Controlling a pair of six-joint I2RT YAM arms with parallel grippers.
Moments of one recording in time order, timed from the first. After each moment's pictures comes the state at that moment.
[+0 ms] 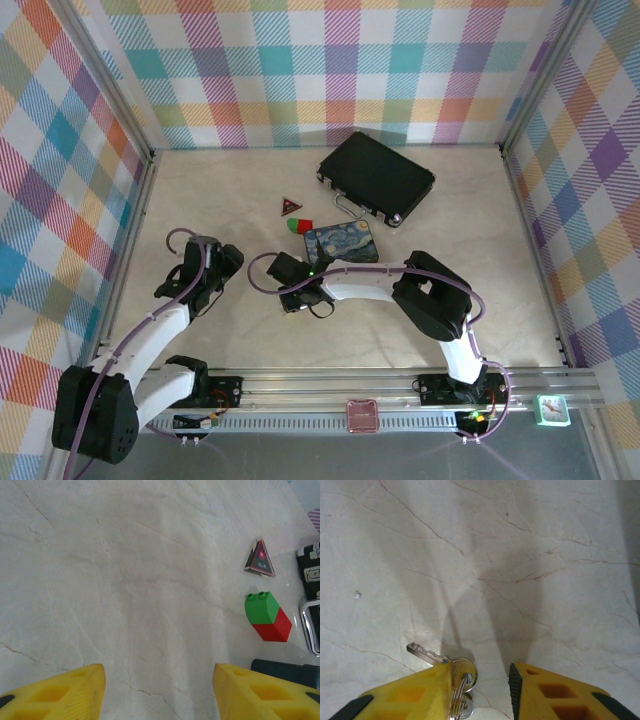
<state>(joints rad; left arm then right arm) -0.22 1.00 0.52 -0.26 -0.10 -0.92 1.10 2.00 1.34 -0.50 0.08 0.66</state>
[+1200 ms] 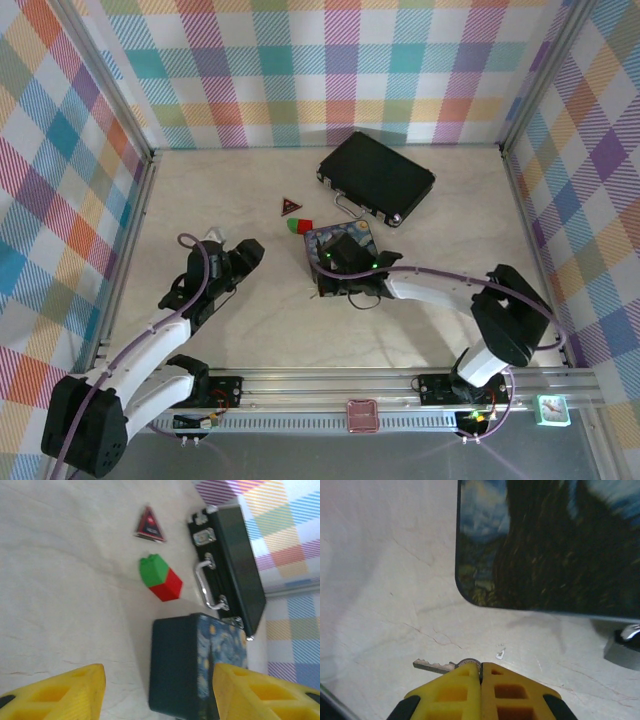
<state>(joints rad) -0.36 0.93 0.45 0.01 0.09 -1.00 0.91 1.56 0.97 -0.33 -0.10 0.74</state>
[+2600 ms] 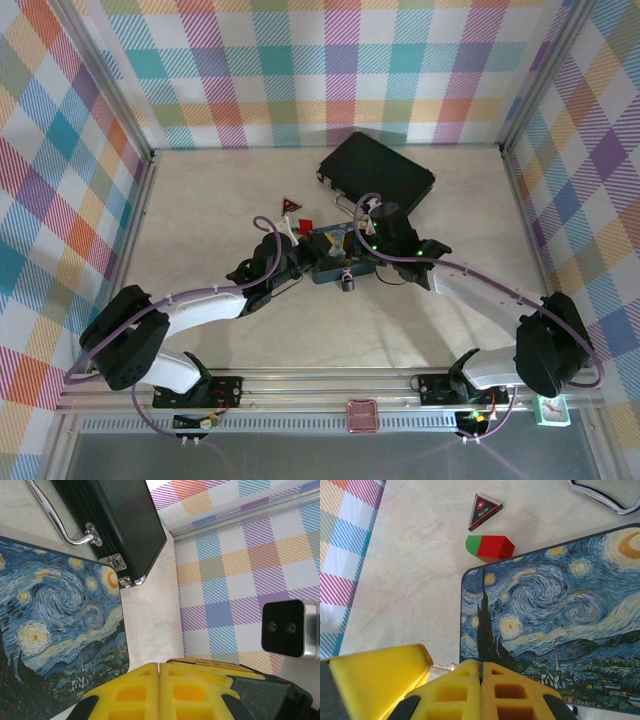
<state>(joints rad) -0.77 1.42 0.66 0.51 0.03 -1.21 0.68 1.34 0.91 -0.21 -0.11 0.70</state>
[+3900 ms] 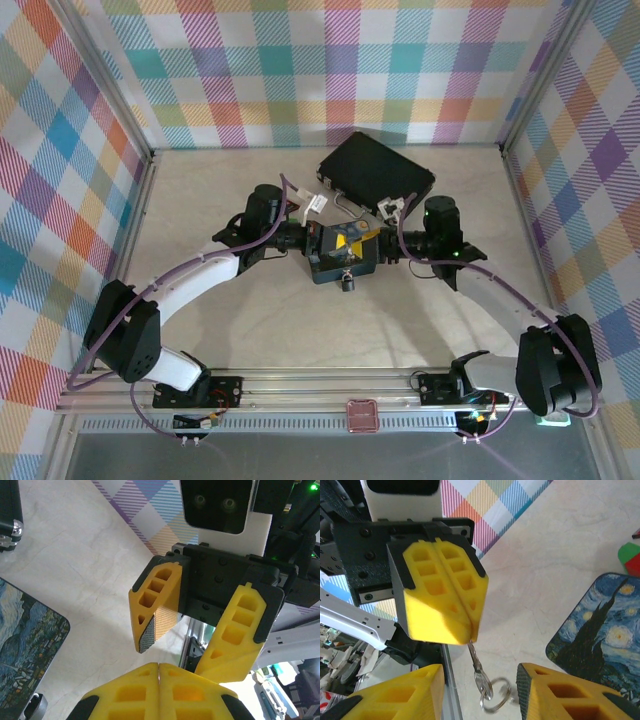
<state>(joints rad) -0.59 1.46 1.01 0.02 0.83 -0.47 0.35 1.24 0.74 0.07 -1.03 0.35</state>
